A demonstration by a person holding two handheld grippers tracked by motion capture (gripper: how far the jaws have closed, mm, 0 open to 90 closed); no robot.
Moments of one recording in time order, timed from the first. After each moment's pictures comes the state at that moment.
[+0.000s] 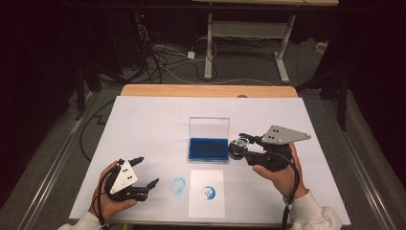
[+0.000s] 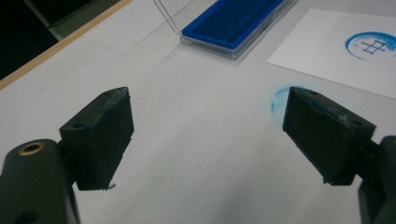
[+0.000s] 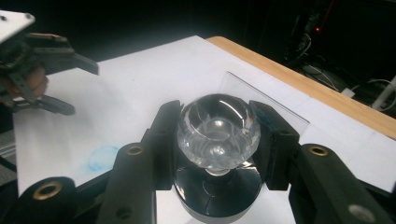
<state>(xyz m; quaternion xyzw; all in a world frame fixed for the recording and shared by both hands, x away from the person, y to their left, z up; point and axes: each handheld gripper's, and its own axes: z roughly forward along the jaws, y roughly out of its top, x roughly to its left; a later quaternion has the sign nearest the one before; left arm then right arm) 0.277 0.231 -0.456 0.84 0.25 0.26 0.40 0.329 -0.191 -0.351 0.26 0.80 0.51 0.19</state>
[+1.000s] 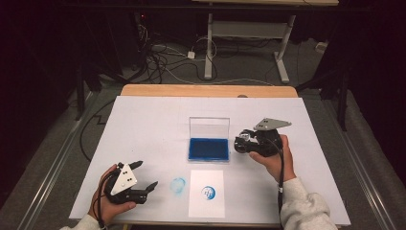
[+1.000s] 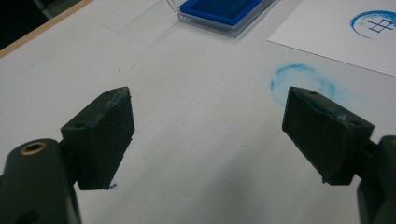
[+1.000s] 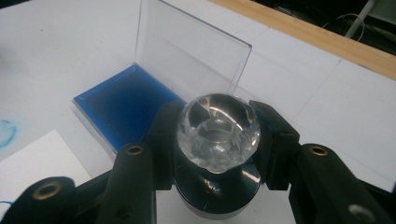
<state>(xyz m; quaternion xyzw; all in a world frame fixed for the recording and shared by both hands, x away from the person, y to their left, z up) 0.277 0.232 -0.464 0.84 0.26 0.25 0.39 0.396 -0.197 -0.406 0.35 0.82 0.42 0.19</state>
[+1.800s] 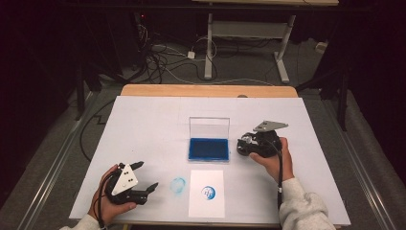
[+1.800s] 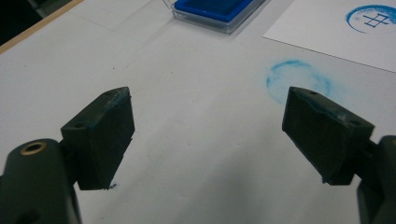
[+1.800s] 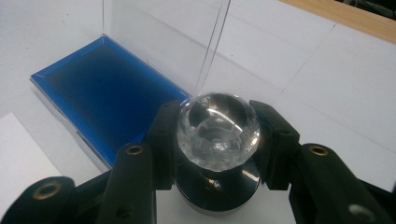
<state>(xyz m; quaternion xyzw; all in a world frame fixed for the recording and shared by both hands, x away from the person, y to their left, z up) 0.277 0.231 -0.465 0.85 0.26 0.25 0.39 0.406 -0.203 -0.428 0.37 0.82 0.39 0.19</state>
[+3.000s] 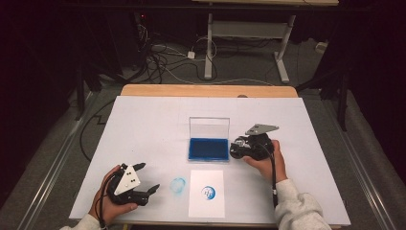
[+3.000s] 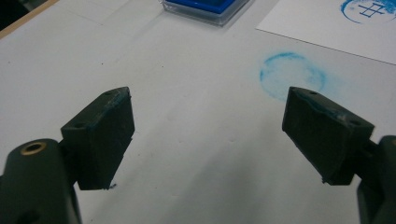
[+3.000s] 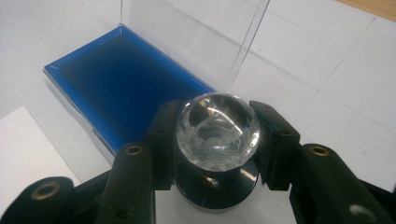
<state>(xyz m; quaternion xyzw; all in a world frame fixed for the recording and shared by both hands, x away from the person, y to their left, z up) 0.278 0.228 -0.468 0.86 0.25 0.23 0.38 0.406 -0.186 -0.441 0.36 0.83 0.39 0.17</state>
